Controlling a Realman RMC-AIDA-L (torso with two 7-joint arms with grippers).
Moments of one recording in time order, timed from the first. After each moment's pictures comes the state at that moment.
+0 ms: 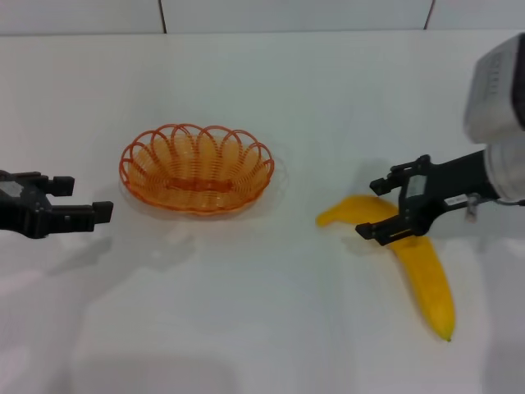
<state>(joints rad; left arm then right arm) -0.13 -2.04 1.10 1.55 2.03 1.51 -2.16 0.49 2.05 -1.19 -1.03 -2.25 -1.37 1.78</state>
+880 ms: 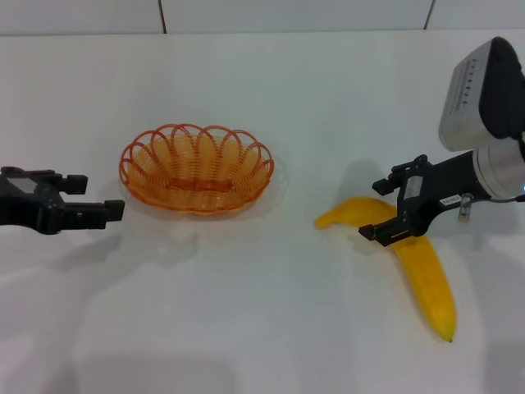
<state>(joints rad) -0.18 -2.04 1.10 1.48 2.04 1.51 -2.15 0.48 2.04 -1.32 -1.09 -2.30 -1.31 1.88</state>
